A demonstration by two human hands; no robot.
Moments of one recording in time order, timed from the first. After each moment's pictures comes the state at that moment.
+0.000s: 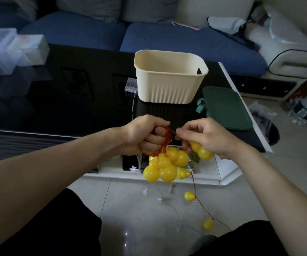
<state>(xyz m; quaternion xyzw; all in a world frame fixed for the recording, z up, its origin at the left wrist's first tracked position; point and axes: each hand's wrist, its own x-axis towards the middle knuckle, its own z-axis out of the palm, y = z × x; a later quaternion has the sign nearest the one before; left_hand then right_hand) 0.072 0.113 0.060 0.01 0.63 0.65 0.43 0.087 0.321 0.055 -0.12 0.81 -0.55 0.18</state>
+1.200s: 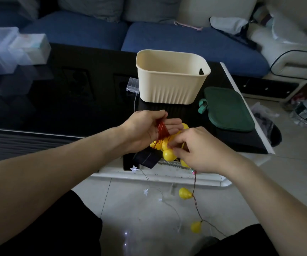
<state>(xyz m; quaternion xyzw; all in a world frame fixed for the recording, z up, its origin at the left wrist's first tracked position) 0.067 0.123 0.059 -0.06 0.46 0.84 0.29 0.111 0.289 0.064 -0.21 0.95 -0.22 0.08</state>
